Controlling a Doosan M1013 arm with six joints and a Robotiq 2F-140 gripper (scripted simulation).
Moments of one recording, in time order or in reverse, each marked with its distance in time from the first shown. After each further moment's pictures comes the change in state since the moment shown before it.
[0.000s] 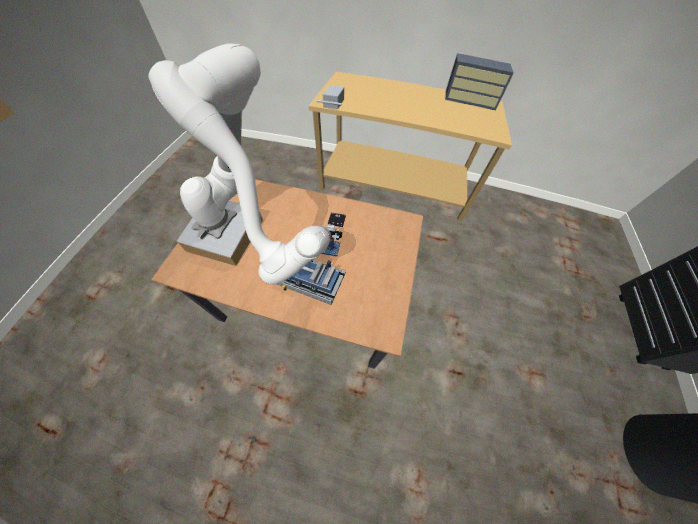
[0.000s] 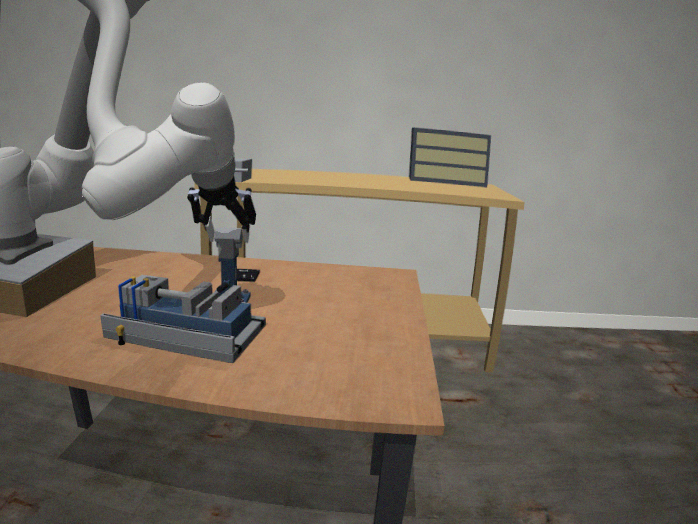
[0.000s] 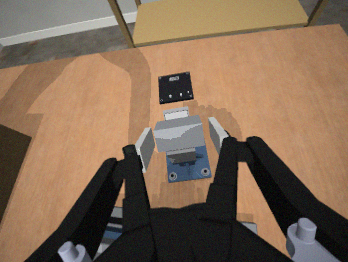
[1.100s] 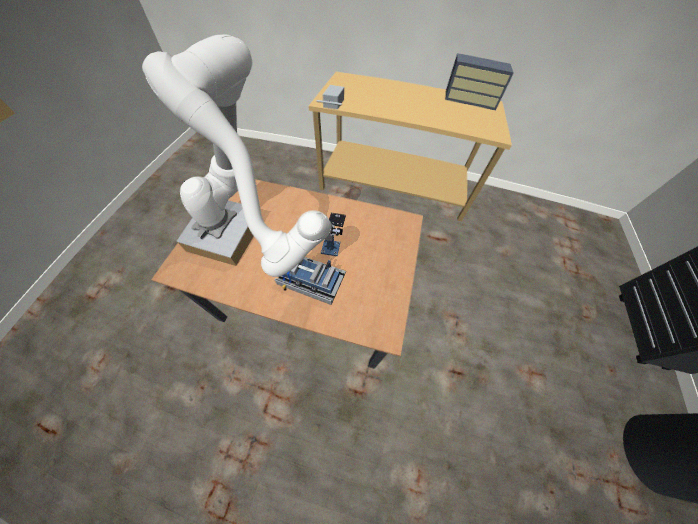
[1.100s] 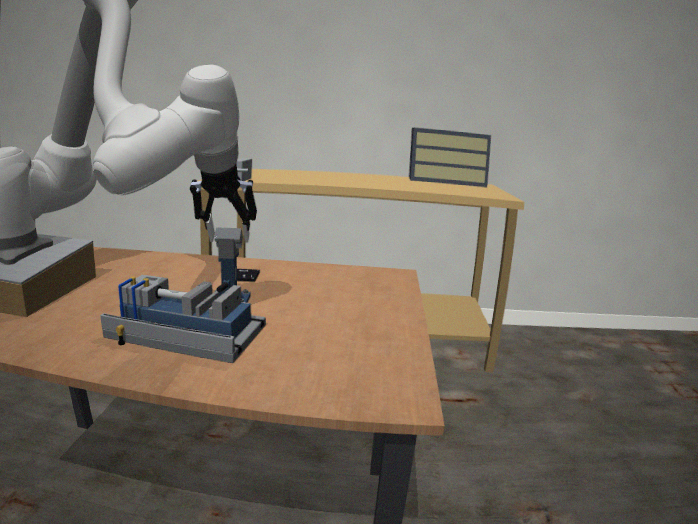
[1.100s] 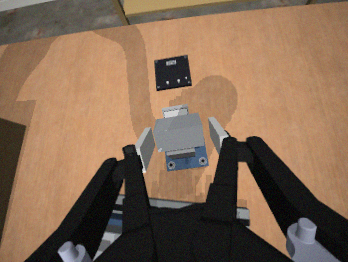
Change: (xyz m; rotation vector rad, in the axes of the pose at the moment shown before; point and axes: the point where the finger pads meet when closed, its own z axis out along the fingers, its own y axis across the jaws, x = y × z) arm 0.003 0.000 0.000 -0.001 -0.153 -0.007
